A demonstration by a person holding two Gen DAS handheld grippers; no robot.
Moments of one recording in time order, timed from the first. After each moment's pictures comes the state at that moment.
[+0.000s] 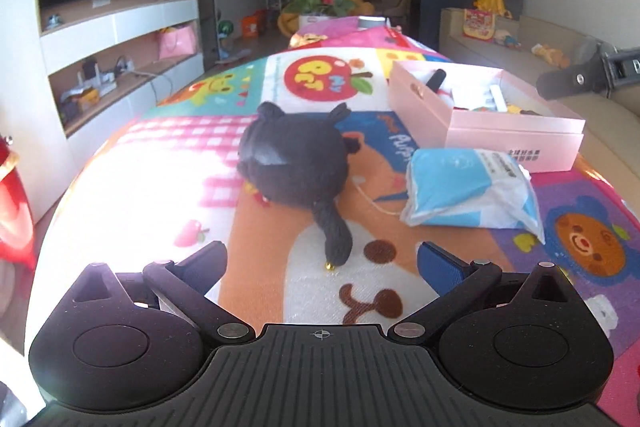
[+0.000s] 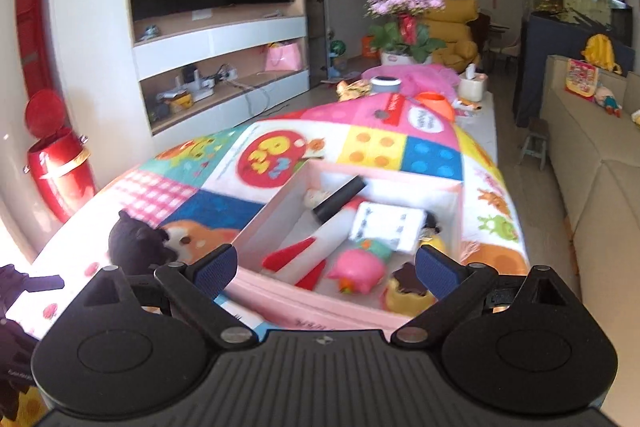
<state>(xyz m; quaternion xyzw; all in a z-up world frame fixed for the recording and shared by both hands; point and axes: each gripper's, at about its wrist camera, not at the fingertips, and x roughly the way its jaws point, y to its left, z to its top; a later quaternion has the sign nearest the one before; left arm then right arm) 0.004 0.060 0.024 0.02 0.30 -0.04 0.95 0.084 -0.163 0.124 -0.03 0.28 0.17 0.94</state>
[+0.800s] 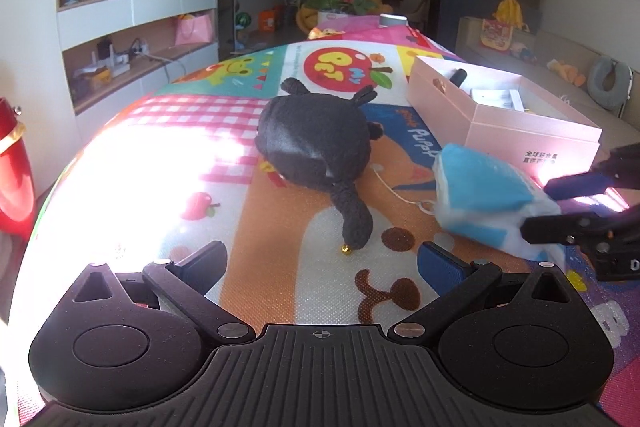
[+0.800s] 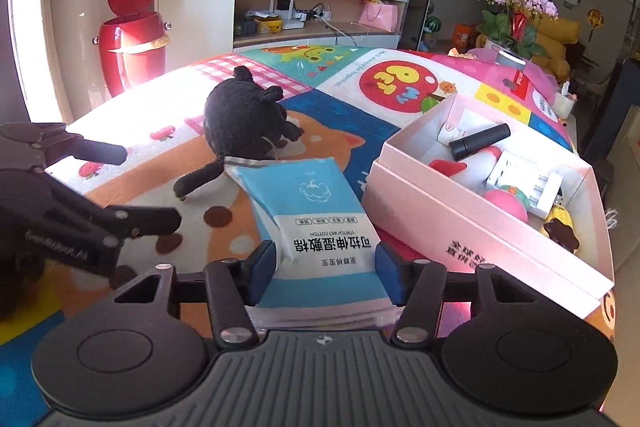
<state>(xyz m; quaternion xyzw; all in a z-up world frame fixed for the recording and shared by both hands) 0.005 0.068 0.015 -0.01 0.30 -0.02 0.95 0.032 -0.082 0.056 -0.16 0.31 0.27 0.90</state>
